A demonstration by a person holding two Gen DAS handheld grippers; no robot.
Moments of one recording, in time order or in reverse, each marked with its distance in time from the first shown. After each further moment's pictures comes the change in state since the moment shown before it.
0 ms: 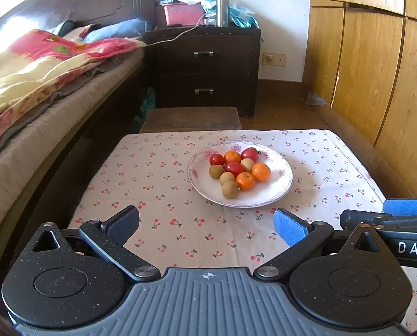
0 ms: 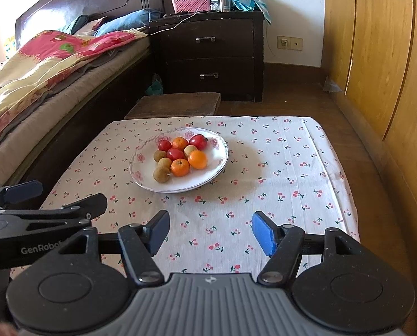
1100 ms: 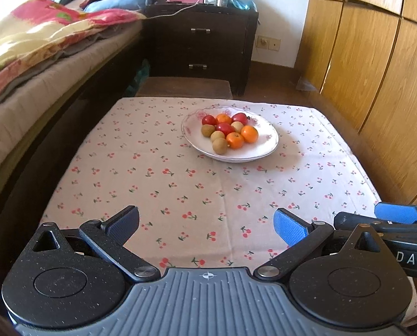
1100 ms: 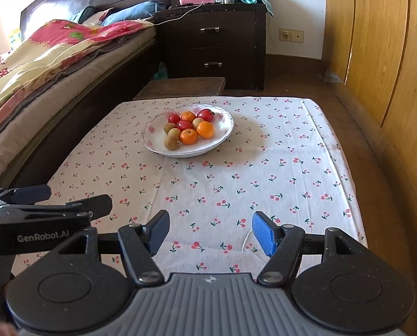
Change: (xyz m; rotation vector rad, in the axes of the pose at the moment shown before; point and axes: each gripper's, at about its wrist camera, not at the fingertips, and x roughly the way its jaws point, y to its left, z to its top) left arm -0.027 0.012 -0.040 -0.065 0.089 -0.072; right arm -0.029 0.008 -0.043 -0.011 0.028 0.005
